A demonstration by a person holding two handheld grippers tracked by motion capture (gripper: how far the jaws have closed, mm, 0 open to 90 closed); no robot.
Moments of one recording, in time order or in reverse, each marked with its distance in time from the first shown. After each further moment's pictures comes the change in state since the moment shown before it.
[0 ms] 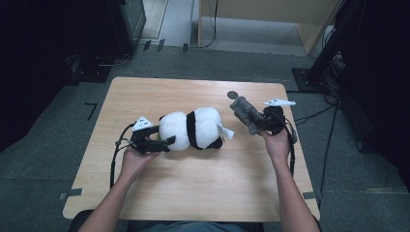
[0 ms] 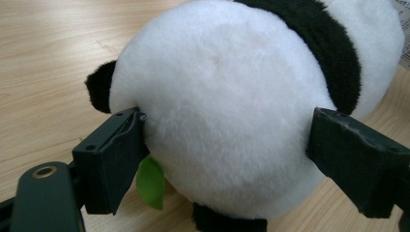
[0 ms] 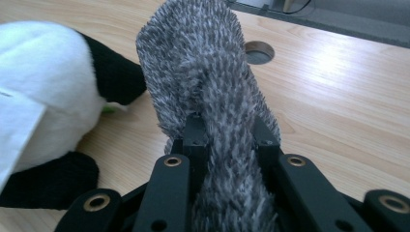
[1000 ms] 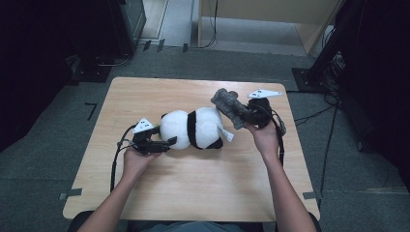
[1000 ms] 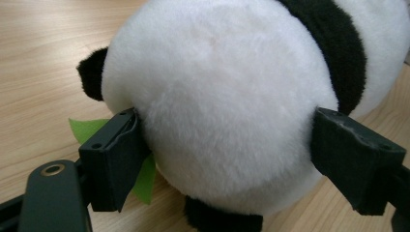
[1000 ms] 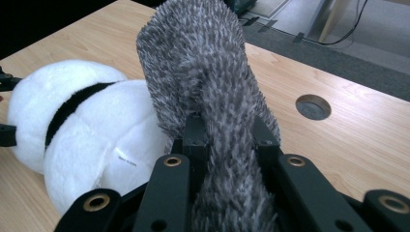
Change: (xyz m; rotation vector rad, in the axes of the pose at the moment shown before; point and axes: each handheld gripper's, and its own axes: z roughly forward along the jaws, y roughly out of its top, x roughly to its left) left arm 0.006 -0.010 0.008 -0.030 -0.027 0.036; right arm 0.054 0.043 -0.009 -0.050 0.112 -0.102
